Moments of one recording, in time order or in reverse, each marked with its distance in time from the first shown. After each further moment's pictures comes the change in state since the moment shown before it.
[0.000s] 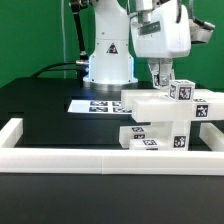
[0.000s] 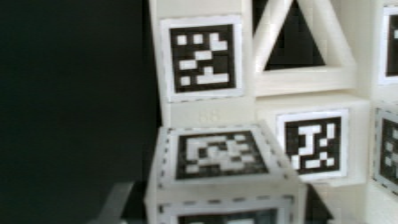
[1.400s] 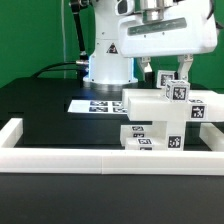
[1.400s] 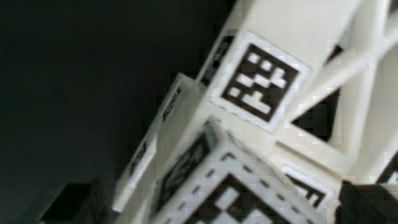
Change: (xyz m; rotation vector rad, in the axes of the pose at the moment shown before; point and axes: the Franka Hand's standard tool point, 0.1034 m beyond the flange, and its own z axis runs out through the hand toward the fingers) arm -0.008 -0.001 -0.002 -0.026 0.017 -0.737
